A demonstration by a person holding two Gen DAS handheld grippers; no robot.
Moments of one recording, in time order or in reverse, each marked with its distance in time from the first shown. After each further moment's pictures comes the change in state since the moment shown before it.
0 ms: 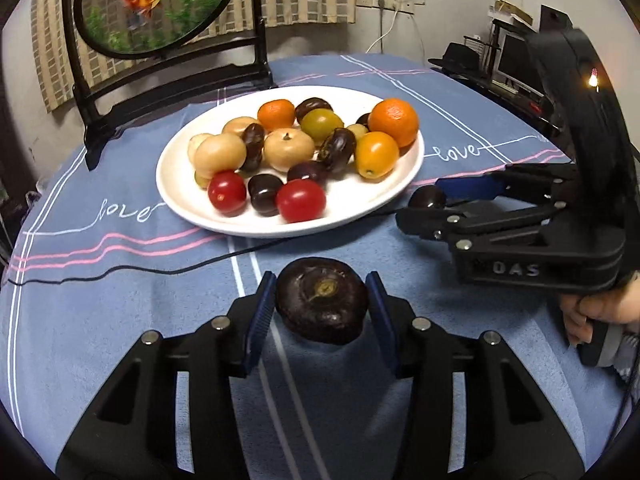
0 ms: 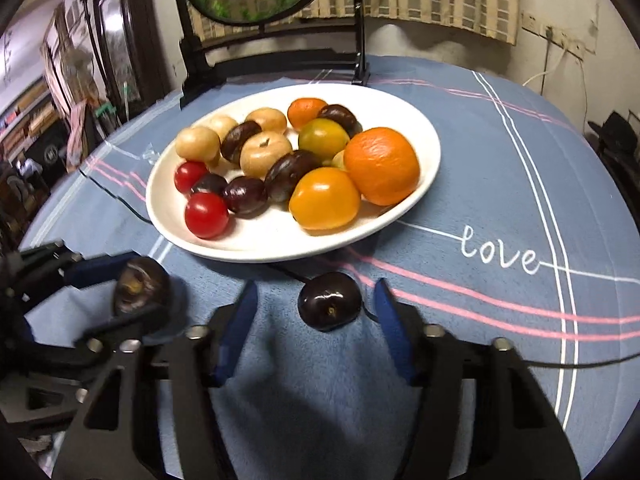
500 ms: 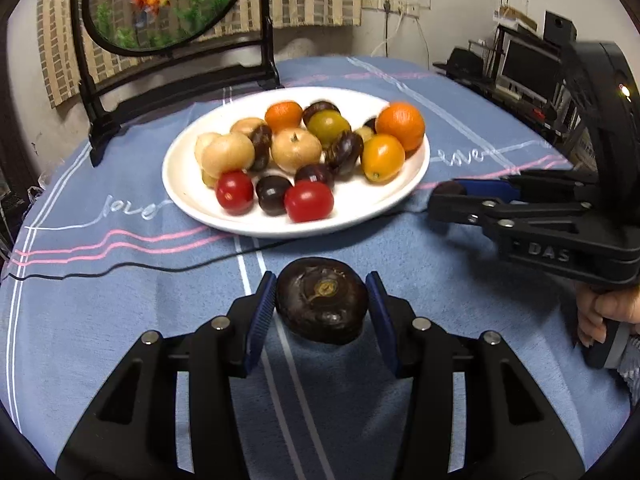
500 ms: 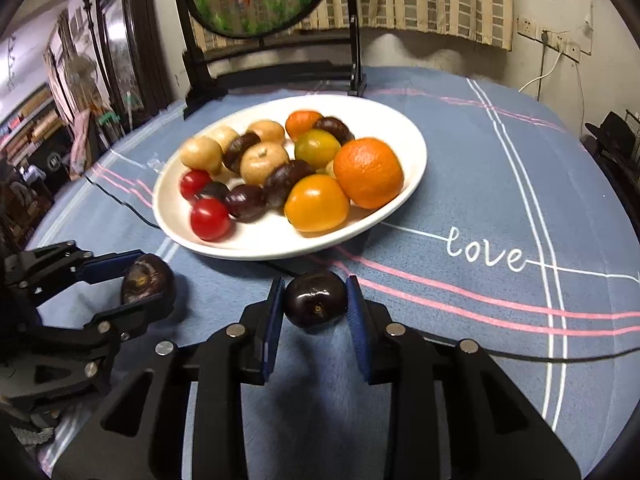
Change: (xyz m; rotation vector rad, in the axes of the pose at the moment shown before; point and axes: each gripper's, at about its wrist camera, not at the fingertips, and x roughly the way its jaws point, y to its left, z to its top) left arm -0.007 0.005 0.001 -0.023 -0.034 0.008; right arm -0.022 -0.009 -0.005 0.028 -0.060 0.029
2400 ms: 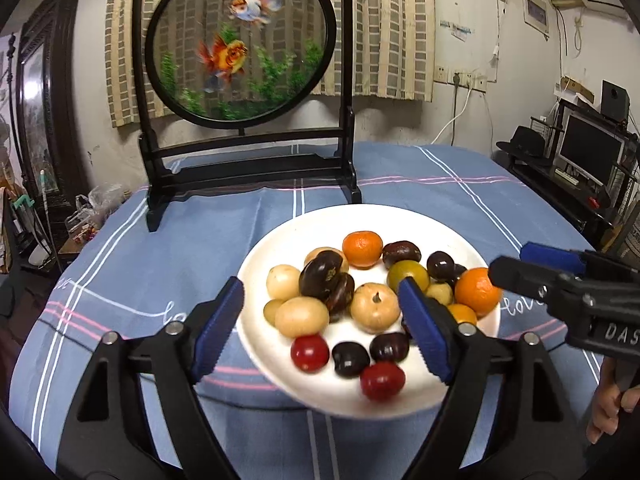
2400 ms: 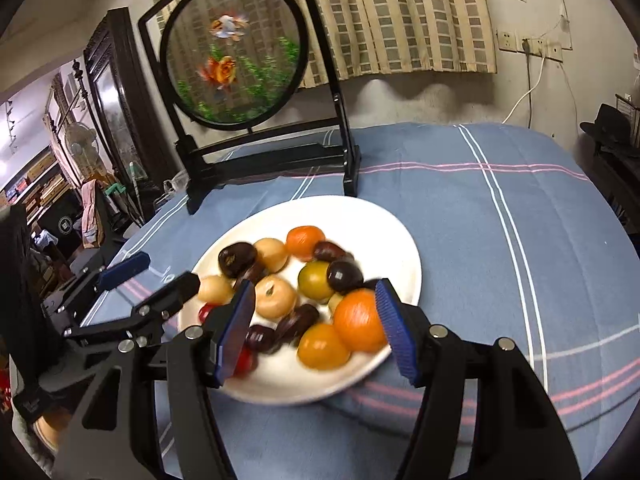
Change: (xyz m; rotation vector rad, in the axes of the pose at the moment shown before) left arm -0.002 0.032 0.083 -0.142 -0.206 0.202; right arm -0.017 -0.013 0.073 0.122 -0.154 0.053
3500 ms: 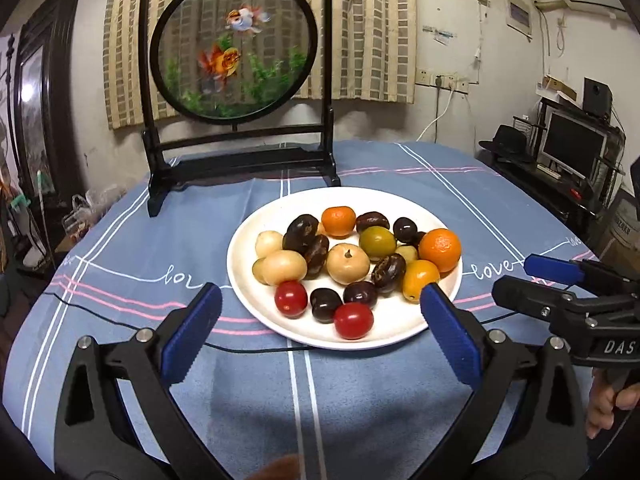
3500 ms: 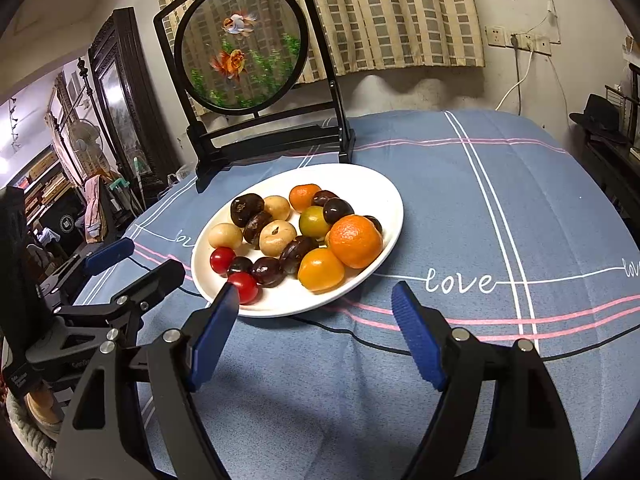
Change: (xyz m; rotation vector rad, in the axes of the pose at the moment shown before) left arm -0.043 -0.009 -0.036 0.005 -0.016 -0.041; right arm -0.039 -0.002 -0.048 0.007 -0.004 -0.003
